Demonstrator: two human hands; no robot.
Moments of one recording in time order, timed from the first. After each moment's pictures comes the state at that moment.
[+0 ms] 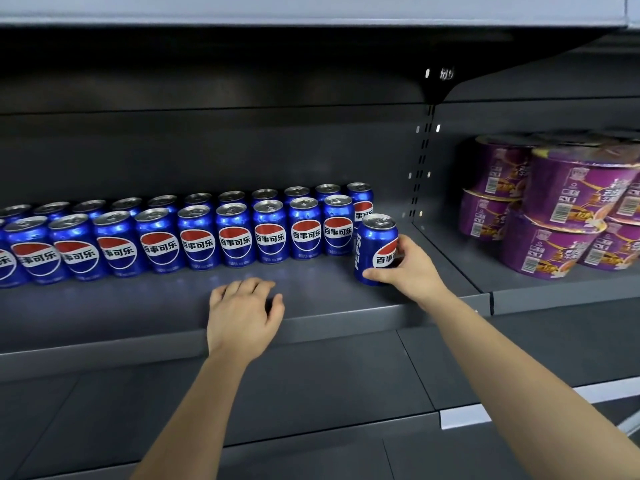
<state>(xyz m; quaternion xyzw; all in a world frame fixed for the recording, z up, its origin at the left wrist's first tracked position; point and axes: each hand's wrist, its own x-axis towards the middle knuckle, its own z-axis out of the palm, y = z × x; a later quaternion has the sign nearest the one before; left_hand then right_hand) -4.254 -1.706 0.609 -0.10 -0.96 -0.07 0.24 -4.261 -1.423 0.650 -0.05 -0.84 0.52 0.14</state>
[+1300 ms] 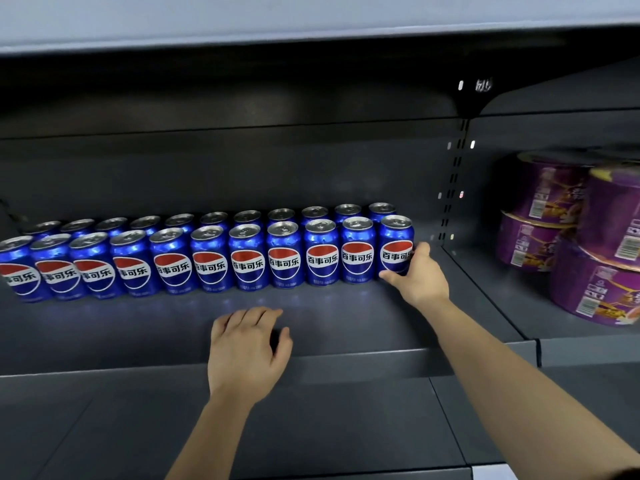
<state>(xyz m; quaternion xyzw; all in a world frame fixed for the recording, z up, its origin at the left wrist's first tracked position) -4.257 -1.705 0.607 -0.06 -0.96 -0.07 0.25 -4.338 -1.423 0.647 -0.12 -0.90 0.38 0.17</state>
